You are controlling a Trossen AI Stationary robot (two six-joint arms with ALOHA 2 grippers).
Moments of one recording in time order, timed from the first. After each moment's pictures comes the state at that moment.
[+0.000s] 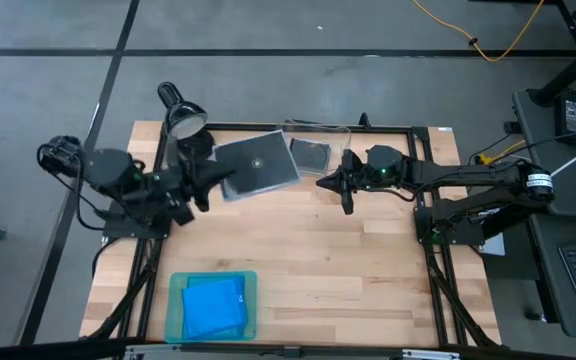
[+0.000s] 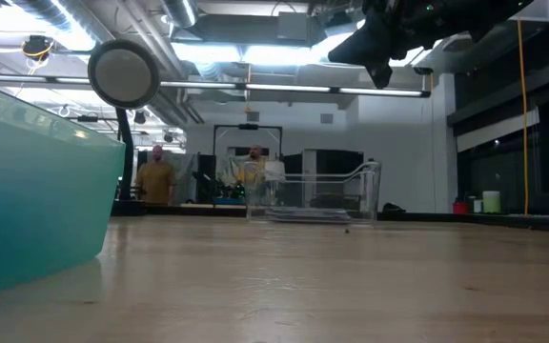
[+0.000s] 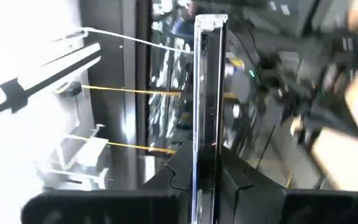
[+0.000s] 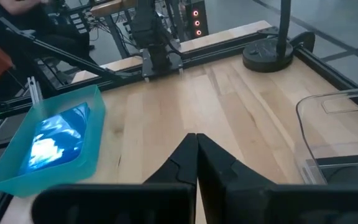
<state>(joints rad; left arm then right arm) -0.45 1.02 1.31 -0.15 -0.71 1.48 -0.16 1.17 0.77 0.09 -0.12 0.21</state>
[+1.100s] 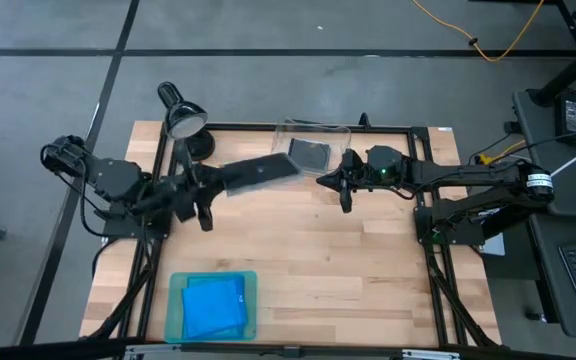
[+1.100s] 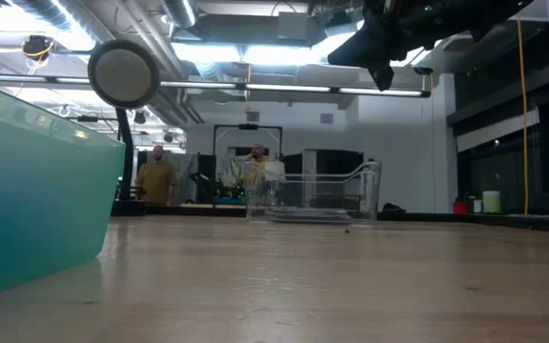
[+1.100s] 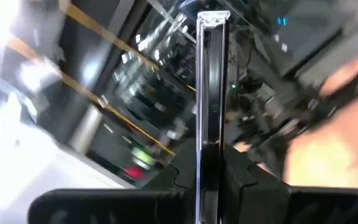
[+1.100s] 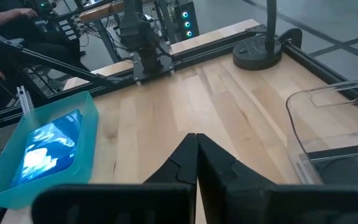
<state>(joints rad) -0.50 1.06 1.31 -0.18 -0.82 0.93 -0.16 1.17 0.77 0.09 -0.08 0.25</state>
